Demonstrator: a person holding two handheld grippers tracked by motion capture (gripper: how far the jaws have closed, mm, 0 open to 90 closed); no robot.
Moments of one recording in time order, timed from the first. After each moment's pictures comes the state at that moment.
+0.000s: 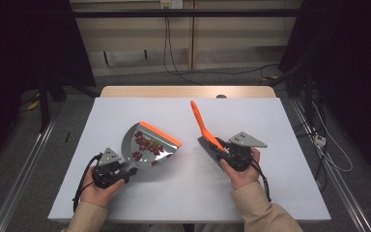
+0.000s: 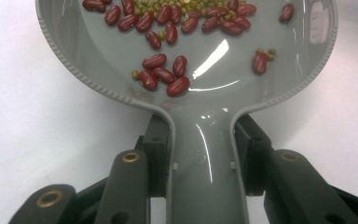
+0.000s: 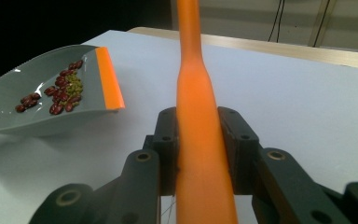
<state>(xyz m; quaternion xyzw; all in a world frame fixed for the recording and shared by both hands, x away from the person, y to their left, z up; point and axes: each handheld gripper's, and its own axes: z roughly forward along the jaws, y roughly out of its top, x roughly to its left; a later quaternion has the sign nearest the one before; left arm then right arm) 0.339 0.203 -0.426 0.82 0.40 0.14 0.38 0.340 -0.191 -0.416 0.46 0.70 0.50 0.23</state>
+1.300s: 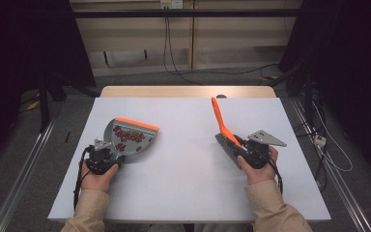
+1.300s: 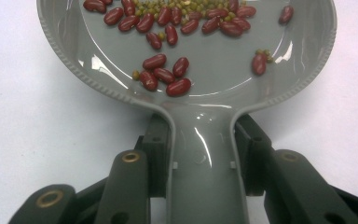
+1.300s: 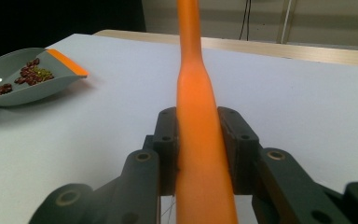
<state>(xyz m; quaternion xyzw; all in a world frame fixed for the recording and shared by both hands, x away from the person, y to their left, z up) 0.378 0.223 -0.441 0.77 0.52 0.19 0.33 0.342 -0.238 -0.419 0.49 0.68 0.49 0.25</state>
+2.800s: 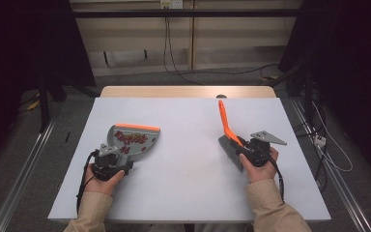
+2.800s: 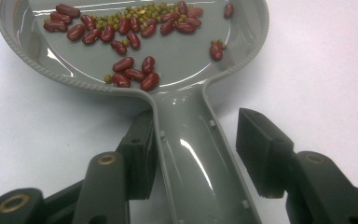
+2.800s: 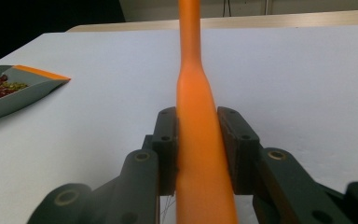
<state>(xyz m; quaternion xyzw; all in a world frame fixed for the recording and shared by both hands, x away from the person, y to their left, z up) 0.360 0.208 -0.441 0.78 0.49 0.16 0.35 0.354 -0.252 -0.440 0.55 0.65 0.47 0.24</state>
